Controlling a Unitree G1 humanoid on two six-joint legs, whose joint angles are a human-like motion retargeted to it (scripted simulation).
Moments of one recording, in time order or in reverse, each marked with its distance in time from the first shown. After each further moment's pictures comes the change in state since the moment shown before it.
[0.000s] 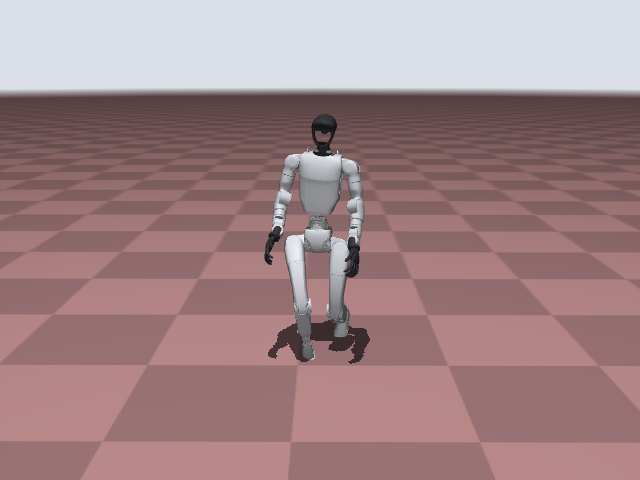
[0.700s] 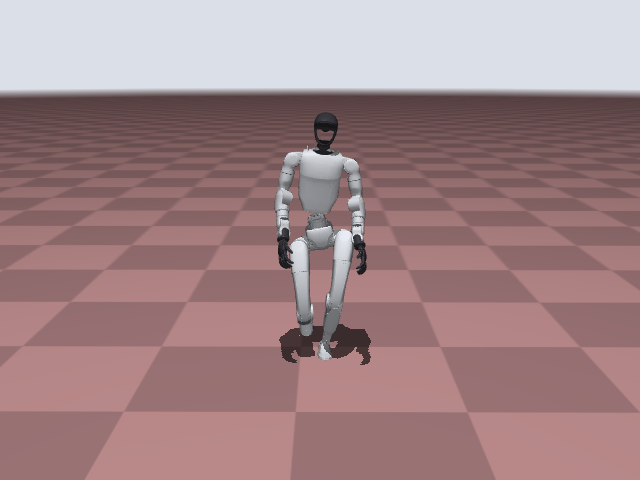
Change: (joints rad) left arm -0.027 0.014 -0.007 -0.010 -0.056 -0.026 0.055; right arm -0.038 0.045 0.126 0.122 -0.028 -0.006 0.150; waist 0.009 -0.236 -0.089; left_leg -0.416 -0.251 0.222 -0.423 -0.087 0.211; right_leg 0.187 -0.341 0.038 0.420 0.282 0.221
